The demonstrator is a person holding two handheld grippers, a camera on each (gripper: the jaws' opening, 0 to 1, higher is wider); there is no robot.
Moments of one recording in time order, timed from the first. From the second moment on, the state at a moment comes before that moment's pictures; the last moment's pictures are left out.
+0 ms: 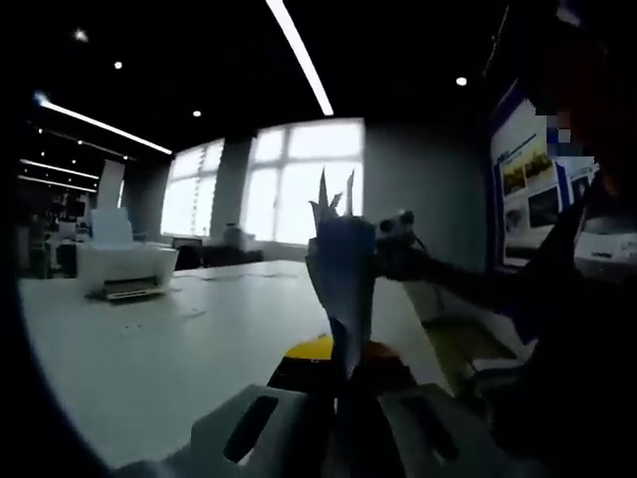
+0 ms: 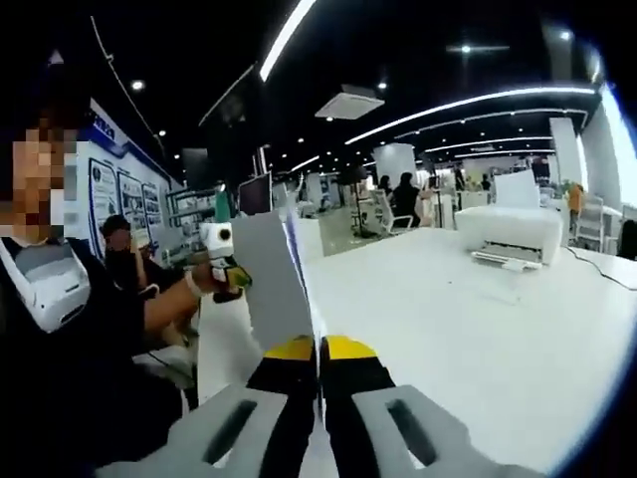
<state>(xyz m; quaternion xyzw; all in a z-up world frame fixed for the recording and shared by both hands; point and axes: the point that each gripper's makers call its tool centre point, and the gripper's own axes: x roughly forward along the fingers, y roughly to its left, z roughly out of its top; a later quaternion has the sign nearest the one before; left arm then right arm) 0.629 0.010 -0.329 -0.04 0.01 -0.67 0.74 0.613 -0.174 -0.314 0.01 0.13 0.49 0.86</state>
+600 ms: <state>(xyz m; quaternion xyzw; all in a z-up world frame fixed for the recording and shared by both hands) 0.626 0.005 -0.323 -0.02 0.01 -0.68 0.74 0.610 -0.169 -0.318 0.02 0.10 0.51 0.86</state>
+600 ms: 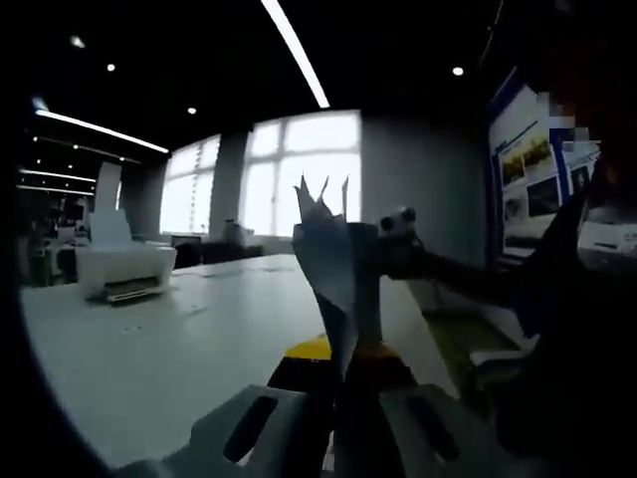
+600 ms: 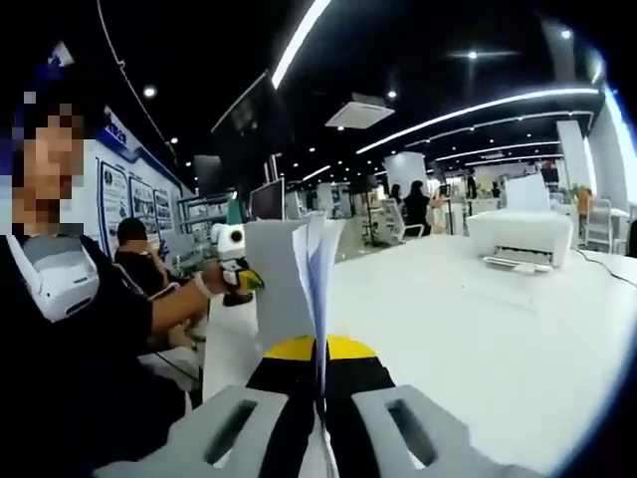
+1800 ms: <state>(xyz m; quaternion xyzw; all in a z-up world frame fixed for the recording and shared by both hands) 0.623 0.001 -0.335 -0.05 0.03 -0.68 0.73 0.595 -0.168 -0.360 0.01 0.10 0.54 0.83</state>
